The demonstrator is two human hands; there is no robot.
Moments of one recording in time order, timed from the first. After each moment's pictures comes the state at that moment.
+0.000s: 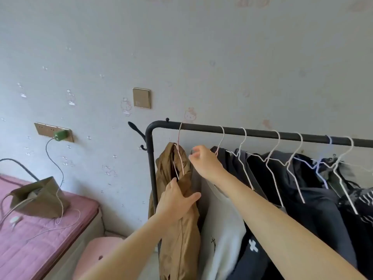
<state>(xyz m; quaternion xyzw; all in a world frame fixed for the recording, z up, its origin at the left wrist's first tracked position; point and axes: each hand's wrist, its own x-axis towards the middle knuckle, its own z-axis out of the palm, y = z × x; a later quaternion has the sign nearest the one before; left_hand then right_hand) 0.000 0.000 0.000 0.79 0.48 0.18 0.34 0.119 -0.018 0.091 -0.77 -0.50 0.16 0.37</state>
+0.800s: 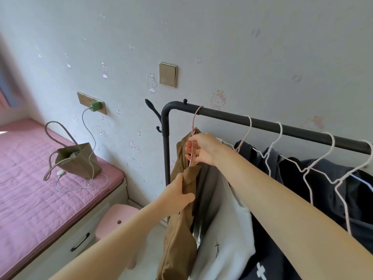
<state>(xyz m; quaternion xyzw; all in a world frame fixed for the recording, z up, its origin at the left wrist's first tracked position) 0.009 0.016 -0.012 0.73 0.48 0.16 0.46 0.139 0.062 0.078 -0.62 -0.31 0.55 0.46</state>
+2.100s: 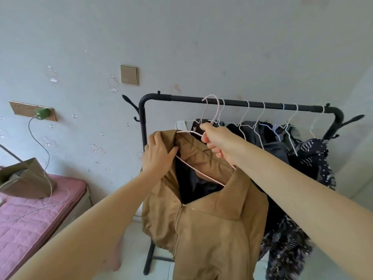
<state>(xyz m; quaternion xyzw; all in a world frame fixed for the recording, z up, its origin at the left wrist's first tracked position) -0.064 -0.033 0.032 0.81 0.45 0.30 0.24 0.036 -0.166 0.150 -0.81 -0.30 0.28 0.43</state>
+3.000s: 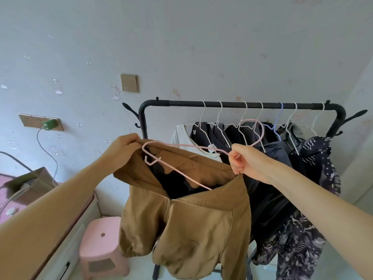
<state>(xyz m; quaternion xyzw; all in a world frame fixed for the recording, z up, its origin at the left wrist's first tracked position) -0.150 -0.003 0.094 0.82 0.36 0.28 0.34 0.103 -0.230 0.115 -0.69 -0.40 0.38 0.47</state>
